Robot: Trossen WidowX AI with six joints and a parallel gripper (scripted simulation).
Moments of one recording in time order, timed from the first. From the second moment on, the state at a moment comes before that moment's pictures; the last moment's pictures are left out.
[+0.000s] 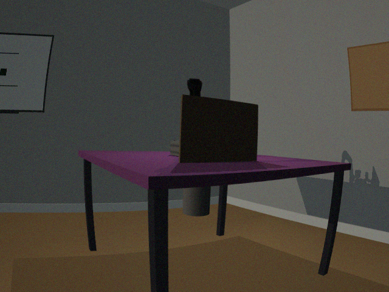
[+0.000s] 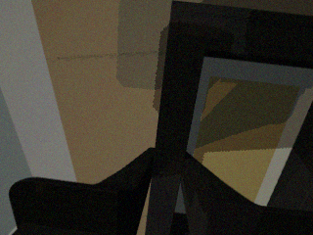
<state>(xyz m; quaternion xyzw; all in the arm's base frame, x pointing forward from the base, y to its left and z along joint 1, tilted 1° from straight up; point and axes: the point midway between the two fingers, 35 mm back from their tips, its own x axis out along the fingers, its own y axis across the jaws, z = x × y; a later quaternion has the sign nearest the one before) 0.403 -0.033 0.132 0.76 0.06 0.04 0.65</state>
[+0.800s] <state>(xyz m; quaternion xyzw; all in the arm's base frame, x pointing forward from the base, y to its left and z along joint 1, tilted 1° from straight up) 0.403 -0.034 0.134 0.76 0.06 0.04 0.65</state>
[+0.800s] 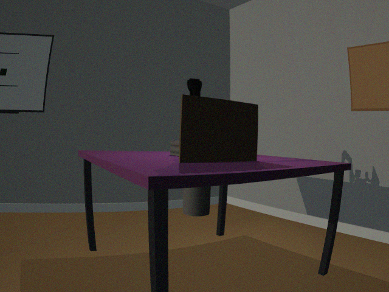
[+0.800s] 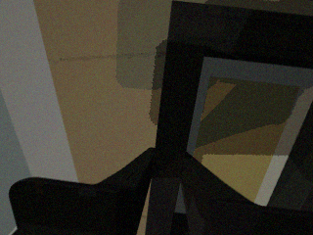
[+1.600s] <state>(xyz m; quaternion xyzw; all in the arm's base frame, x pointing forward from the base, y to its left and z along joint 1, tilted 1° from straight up) 0.403 -0.035 0.137 0.76 0.06 0.04 0.65</state>
